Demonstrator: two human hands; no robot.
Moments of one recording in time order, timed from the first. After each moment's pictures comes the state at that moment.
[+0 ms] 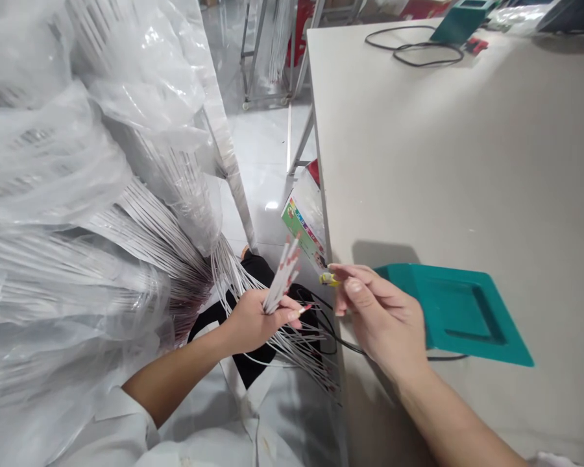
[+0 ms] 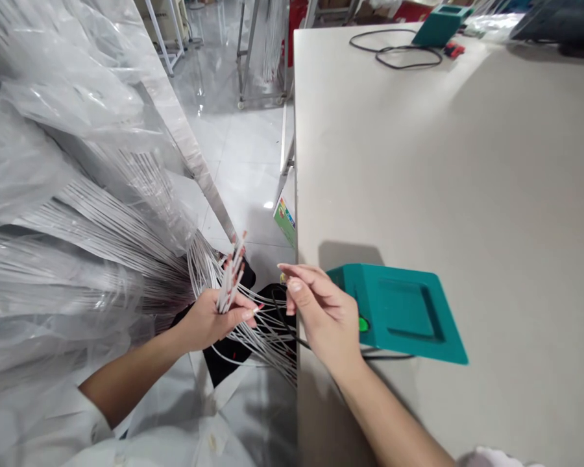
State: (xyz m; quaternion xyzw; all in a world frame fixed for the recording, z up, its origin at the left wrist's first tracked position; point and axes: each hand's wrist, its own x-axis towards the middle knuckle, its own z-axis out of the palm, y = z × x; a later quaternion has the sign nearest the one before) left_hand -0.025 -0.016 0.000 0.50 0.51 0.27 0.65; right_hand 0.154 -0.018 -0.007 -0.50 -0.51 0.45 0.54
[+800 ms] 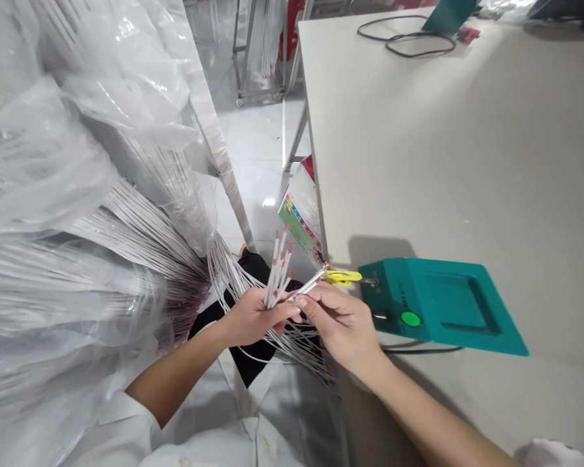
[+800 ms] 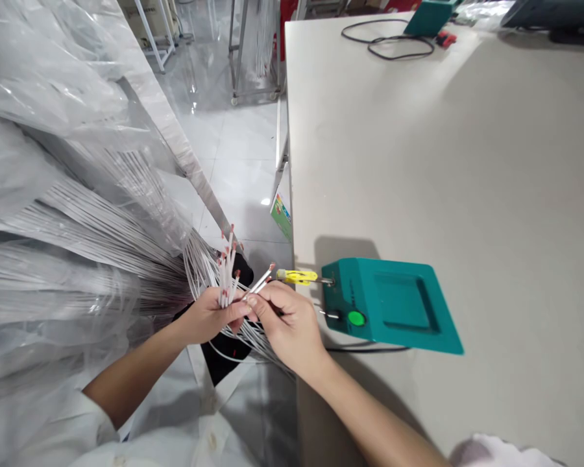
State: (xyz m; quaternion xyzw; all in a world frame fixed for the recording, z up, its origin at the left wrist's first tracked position) left_hand -0.029 -0.007 -0.018 0.54 0.40 0.24 0.70; right_hand 0.130 -0.025 -0.008 -0.50 -0.64 0.40 0.43
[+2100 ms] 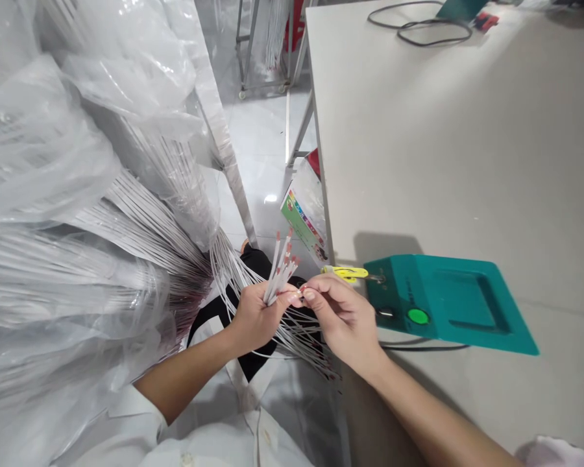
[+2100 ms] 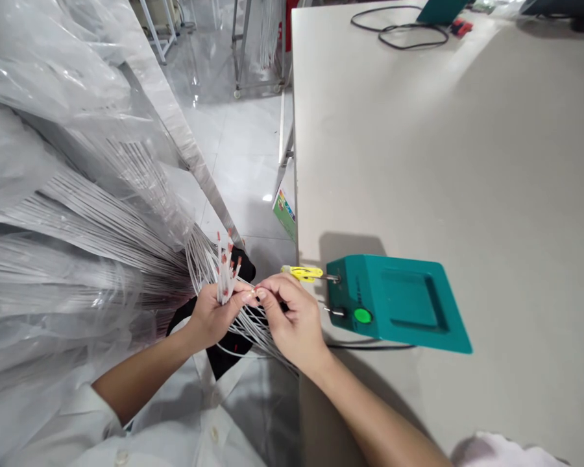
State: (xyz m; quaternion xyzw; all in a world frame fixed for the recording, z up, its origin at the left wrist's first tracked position) left_hand -0.018 -0.021 -0.021 0.53 0.48 0.38 0.59; right_hand 0.129 -0.027 -0.023 -0.51 -0.64 0.35 0.46
